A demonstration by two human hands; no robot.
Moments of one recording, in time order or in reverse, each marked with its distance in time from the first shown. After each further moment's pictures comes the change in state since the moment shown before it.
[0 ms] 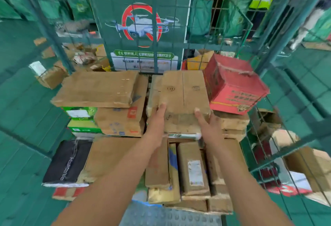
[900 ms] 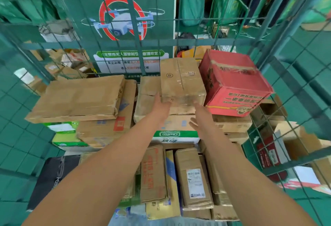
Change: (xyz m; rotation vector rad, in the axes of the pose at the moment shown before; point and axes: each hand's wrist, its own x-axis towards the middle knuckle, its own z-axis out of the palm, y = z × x) left_hand 0.123 0.037 0.072 0.287 -0.046 0.091; right_hand 0.127 0.003 0.026 0.562 -0.074 0.408
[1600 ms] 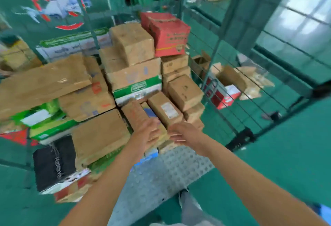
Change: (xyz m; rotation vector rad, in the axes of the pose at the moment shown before) left_hand -0.368 -0.181 -0.160 0.020 -0.568 -0.154; right_hand -0.404 0.247 -0.040 -0.155 -0.075 0.097
